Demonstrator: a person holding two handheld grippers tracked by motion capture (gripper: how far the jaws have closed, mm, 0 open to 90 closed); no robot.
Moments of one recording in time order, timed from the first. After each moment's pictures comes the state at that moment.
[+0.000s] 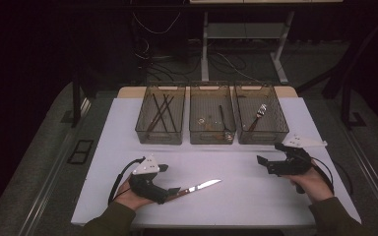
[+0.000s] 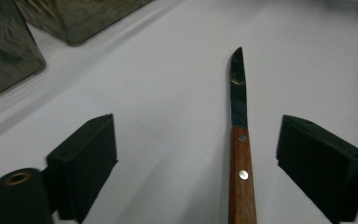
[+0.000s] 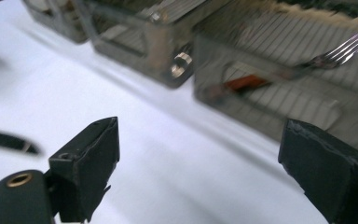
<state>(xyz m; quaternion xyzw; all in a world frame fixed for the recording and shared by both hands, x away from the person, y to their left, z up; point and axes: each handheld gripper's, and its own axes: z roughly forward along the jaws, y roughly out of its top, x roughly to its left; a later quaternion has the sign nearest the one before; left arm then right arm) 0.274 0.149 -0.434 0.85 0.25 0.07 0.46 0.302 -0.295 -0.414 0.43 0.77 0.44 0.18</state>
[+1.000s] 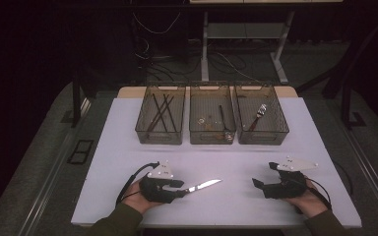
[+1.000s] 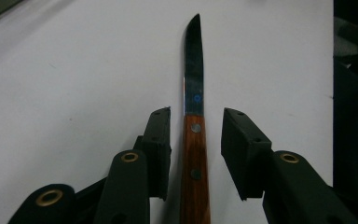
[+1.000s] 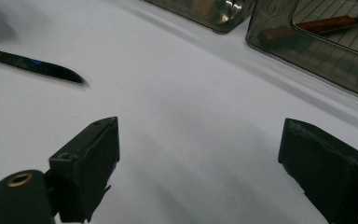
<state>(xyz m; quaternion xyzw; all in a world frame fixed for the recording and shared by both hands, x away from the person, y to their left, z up) 0.269 0.121 -0.439 0.89 0.19 0.02 0.40 0.259 -0.281 -0.444 0.40 0.80 0.42 0.17</state>
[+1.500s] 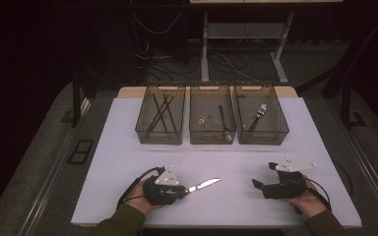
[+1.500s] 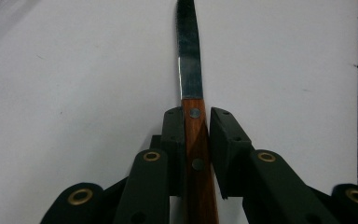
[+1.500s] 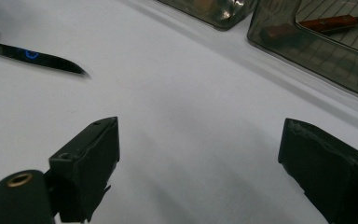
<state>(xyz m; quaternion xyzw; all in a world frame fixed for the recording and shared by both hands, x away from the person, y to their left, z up) 0.262 0.112 -0.444 0.92 0.16 0.05 0.36 0.259 -0.279 -0.445 0.39 0.81 0.41 0.17</state>
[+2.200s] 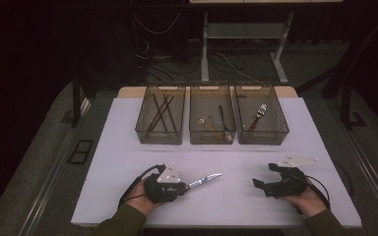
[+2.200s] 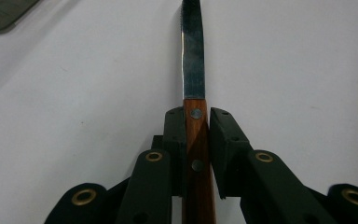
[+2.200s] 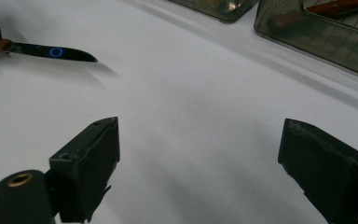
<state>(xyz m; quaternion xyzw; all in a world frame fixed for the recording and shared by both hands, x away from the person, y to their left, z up) 0.263 0.109 -0.433 0.91 0.18 0.07 0.35 0.265 -0.283 -0.439 0.42 0.80 0.41 0.12</state>
